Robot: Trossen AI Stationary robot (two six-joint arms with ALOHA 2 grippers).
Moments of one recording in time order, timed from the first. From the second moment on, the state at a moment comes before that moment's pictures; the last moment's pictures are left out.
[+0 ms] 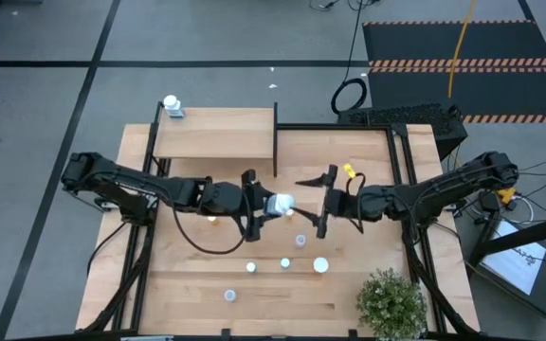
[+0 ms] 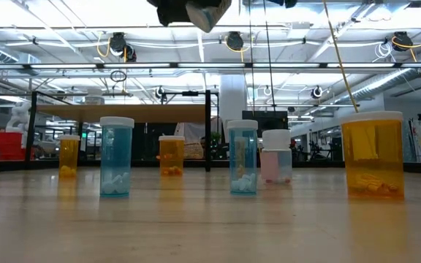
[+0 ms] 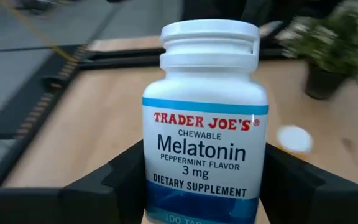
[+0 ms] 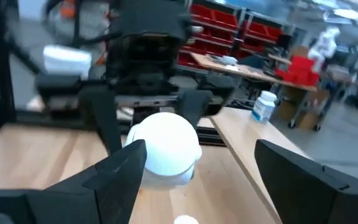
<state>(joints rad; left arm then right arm) -0.17 1.45 1.13 -0.09 -0.29 0.00 0.26 1.25 0.81 0.35 0.48 -0.15</state>
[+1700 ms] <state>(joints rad) -0.24 1.62 1.13 0.25 -0.49 0.10 0.20 1.28 0.81 0.34 0.28 -0.12</state>
